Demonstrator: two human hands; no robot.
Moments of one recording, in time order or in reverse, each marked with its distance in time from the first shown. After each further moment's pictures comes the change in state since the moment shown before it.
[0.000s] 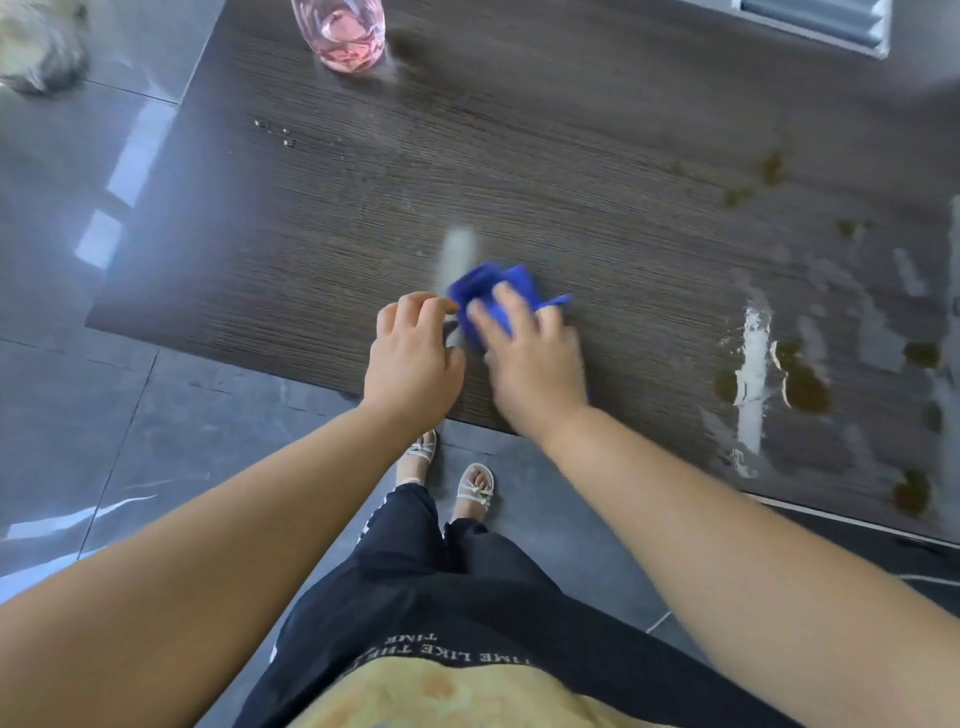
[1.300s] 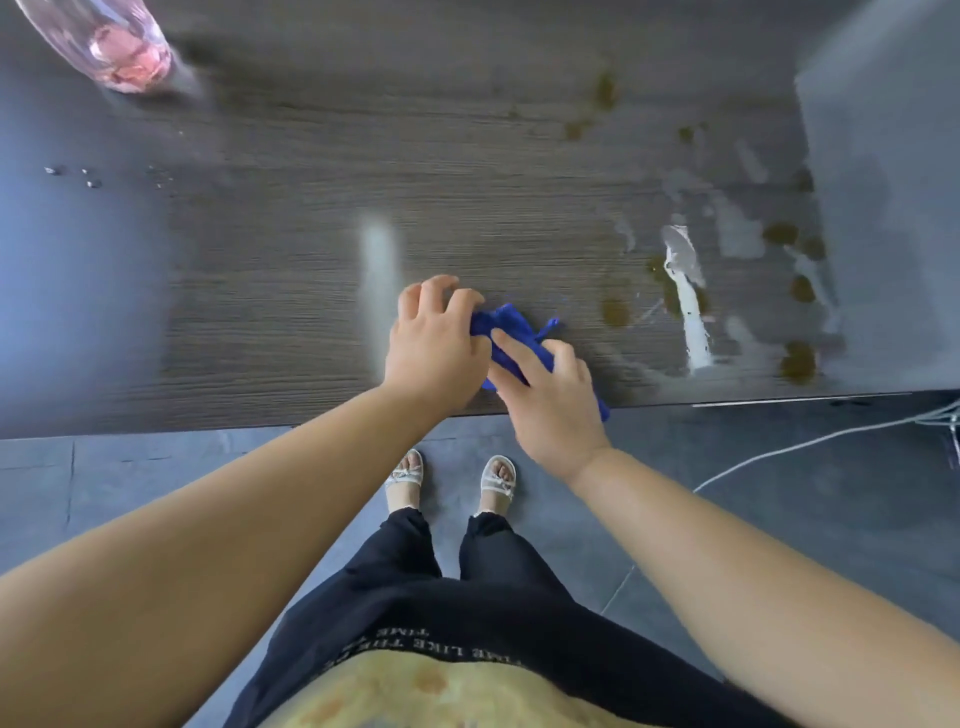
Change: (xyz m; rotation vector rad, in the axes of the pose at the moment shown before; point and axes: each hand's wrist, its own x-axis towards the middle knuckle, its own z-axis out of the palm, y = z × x) left_hand 0.002 0.089 0.053 0.097 -0.204 0.257; right_hand -0.107 0.074 -0.003 -0.054 0.127 0.068
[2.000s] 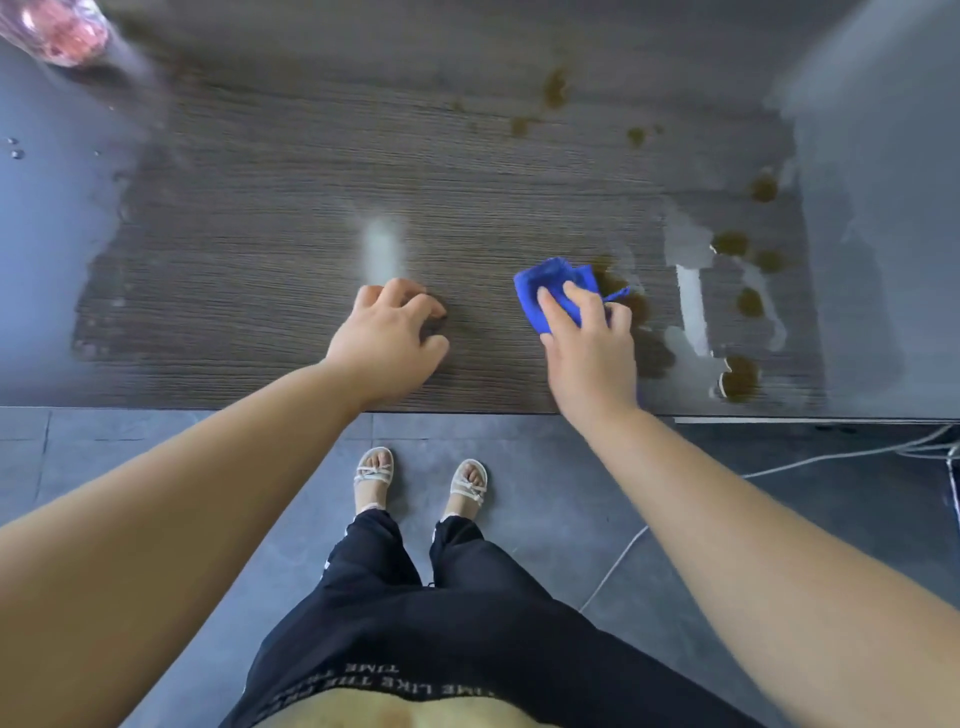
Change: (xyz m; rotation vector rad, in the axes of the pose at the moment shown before) left_hand 0.012 0.033 0.015 0.128 -0.171 -0.037; right_hand 0.003 0.114 -0.016 0.024 -0.004 0.276
